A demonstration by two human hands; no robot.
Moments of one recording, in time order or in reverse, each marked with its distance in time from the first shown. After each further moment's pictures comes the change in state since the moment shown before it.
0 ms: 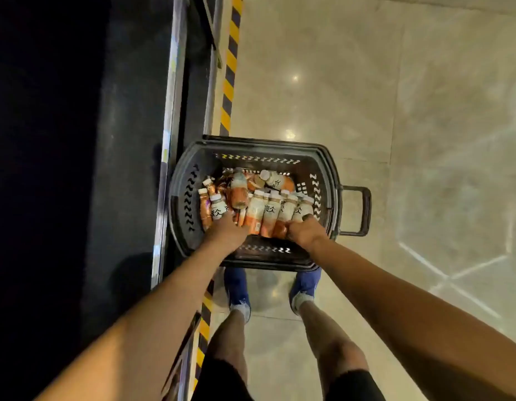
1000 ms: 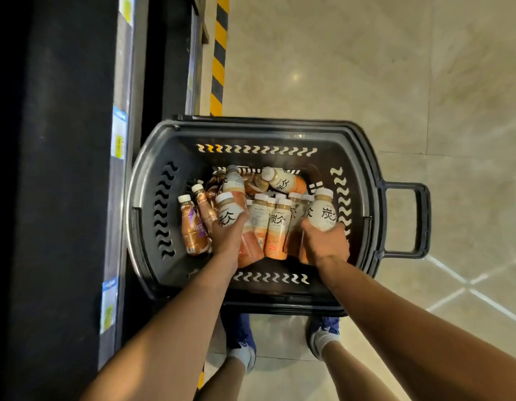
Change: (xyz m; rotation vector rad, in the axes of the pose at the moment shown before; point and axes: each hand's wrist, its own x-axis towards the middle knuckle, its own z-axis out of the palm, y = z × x) left_hand 0.166 -0.022 0.095 -0.930 0.168 -0.209; right_hand 0.154 0.045 0.065 0.432 0.360 0.096
